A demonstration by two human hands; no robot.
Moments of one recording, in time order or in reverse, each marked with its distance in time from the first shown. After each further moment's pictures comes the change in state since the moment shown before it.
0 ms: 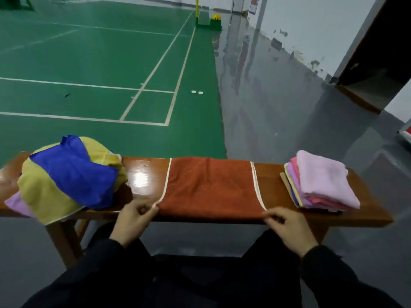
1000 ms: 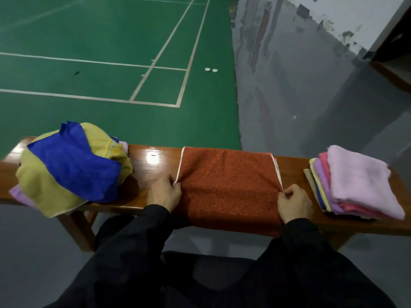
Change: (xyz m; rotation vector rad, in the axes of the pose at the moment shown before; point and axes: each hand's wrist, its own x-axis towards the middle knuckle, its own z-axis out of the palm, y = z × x) left_hand 0.083 0.028 0.061 0.306 0.066 -0.270; right_hand 0.103 0.012 0.062 -0.140 0.302 0.469
